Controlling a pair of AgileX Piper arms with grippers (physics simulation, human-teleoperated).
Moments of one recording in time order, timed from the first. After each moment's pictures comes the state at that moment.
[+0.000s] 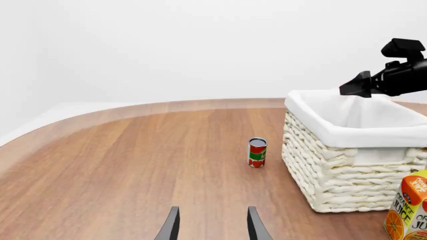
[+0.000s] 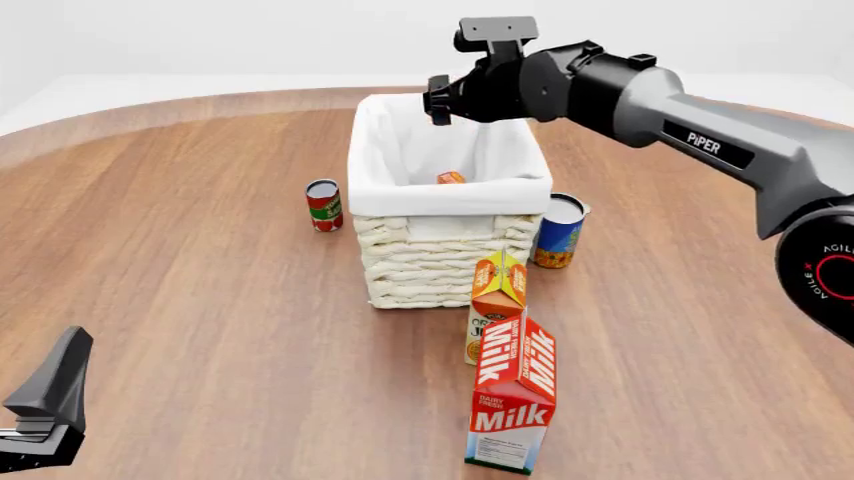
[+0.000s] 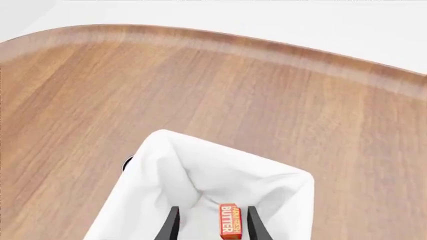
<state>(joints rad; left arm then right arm) 0.00 0.00 0.00 0.00 0.00 0.45 2.03 -1.80 0.34 0.10</state>
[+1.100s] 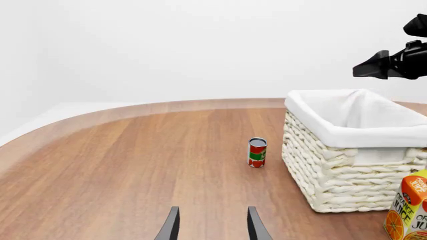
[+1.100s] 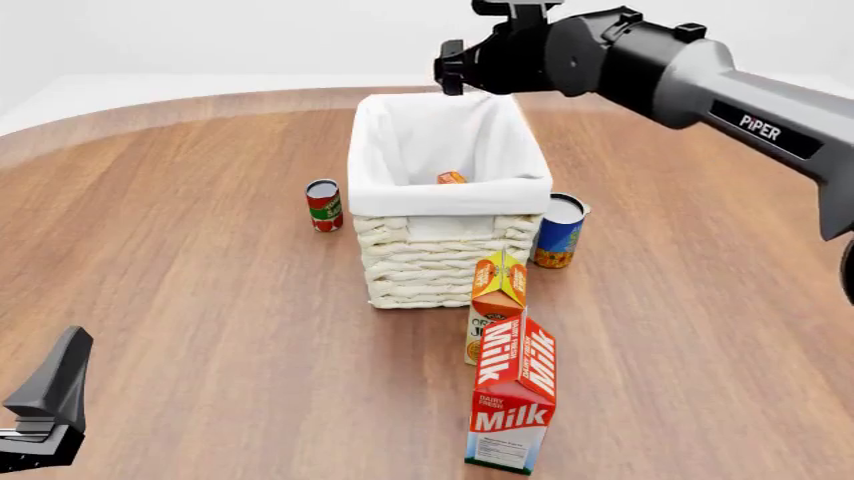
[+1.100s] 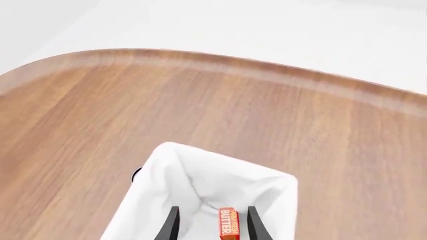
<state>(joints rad) 0.00 0.00 0.00 0.00 0.00 0.44 1.93 -1.77 0.34 0.12</state>
